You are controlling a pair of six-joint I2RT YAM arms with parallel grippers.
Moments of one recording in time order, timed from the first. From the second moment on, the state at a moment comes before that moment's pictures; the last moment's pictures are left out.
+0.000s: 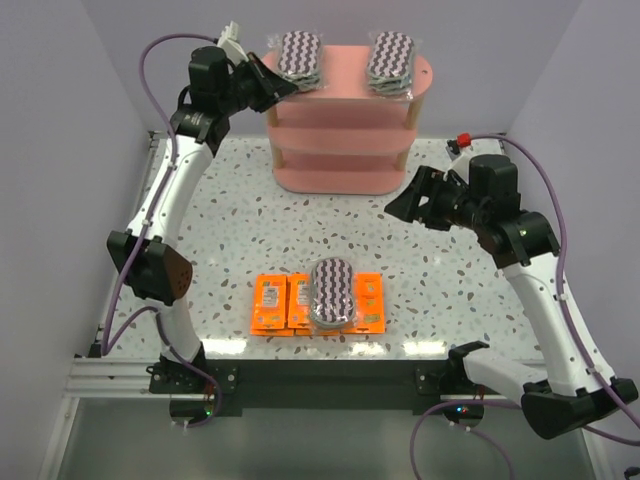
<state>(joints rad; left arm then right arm) -0.26 1.88 2.07 -0.34 0.41 -0.80 0.29 1.08 1.34 -0.82 -0.32 0.55</state>
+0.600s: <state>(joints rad) -0.25 1.64 1.72 -0.27 0.46 -0.81 0.29 1.27 1.58 -0.74 -0.26 0.59</state>
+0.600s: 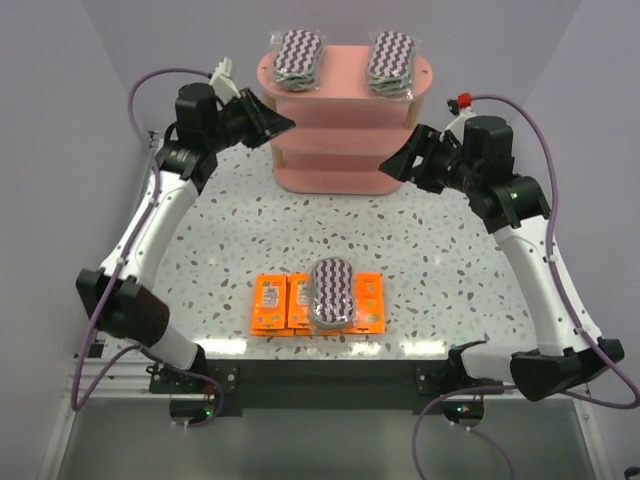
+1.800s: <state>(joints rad) -0.27 0.57 0.93 -0.75 0.34 -0.77 1.20 0.88 0.75 -0.59 -0.06 1.55</state>
